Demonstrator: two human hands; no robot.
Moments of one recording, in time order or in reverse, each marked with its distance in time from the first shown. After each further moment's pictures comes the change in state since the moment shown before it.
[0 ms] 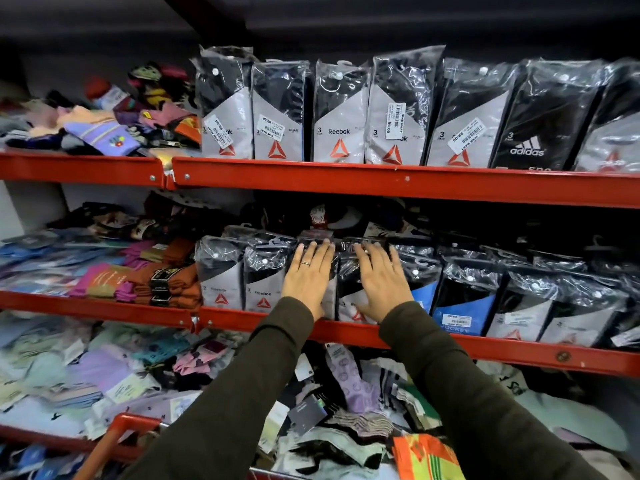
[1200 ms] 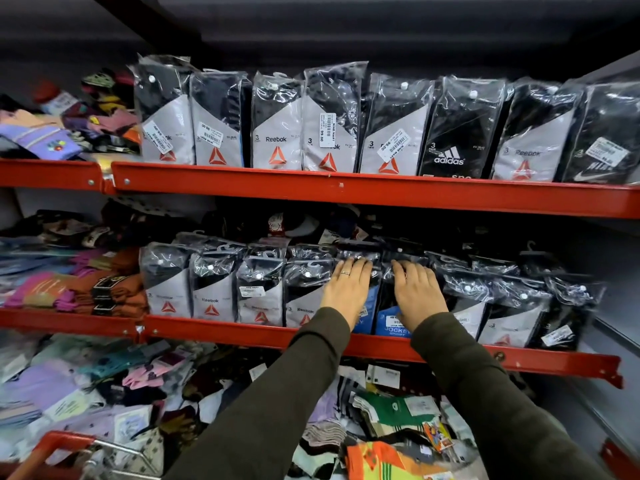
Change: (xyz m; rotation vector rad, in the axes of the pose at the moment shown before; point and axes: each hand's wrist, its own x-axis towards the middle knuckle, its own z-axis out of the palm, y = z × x) left_hand 0.040 0.158 -0.017 -0.102 0.040 0.140; right_hand -0.060 0.139 -0.008 -0.268 -0.083 0.167
